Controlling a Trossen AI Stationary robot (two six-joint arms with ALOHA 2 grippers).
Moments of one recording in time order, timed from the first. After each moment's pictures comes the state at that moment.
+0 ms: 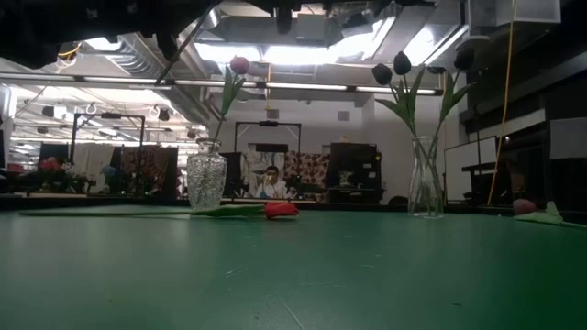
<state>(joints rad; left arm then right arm) -0.21 1.14 0.27 1.19 -0.38 0.01 0.00 1.77 1.36 0.33 -0.11 -0.03</state>
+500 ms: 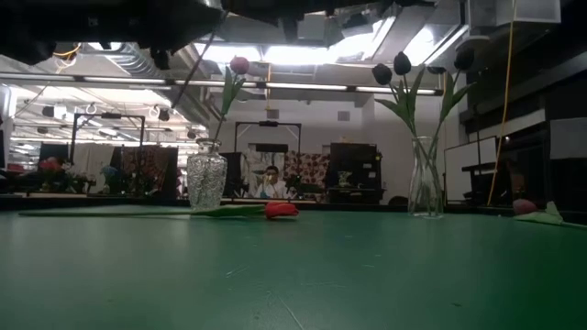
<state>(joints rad) -0.22 1.08 0.27 1.03 -0.53 0.04 0.00 1.77 1.36 0.28 -0.01 -0.03</state>
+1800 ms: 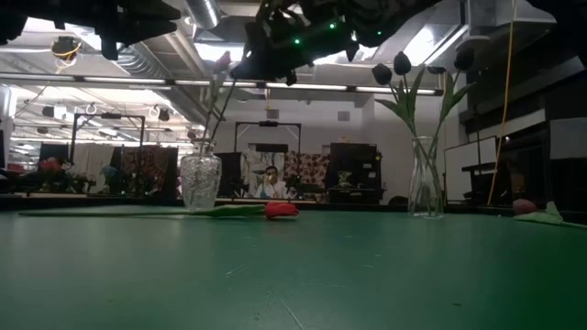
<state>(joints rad) -0.36 0.63 0.27 0.61 -0.96 0.03 -0.22 1.94 1.51 0.23 0.04 -0.09</state>
